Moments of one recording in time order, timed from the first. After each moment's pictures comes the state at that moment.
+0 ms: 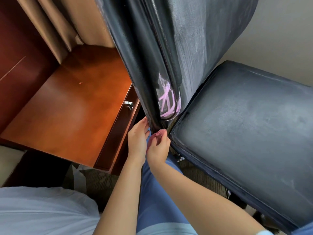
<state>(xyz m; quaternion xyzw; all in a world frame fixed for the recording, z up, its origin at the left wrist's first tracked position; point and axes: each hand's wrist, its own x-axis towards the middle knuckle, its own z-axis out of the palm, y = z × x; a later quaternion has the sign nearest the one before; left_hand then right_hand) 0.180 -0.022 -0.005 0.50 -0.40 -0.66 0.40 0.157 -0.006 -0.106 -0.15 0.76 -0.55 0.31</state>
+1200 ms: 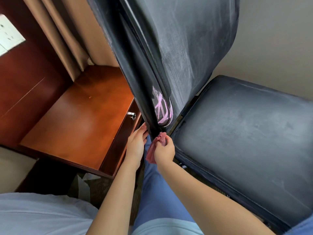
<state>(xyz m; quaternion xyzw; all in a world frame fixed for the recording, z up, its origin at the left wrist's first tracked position) 0.188 -0.011 0.018 0.51 -0.45 -0.64 0.35 0.132 0.017 -0.043 -0.04 0.69 -0.59 0.42</state>
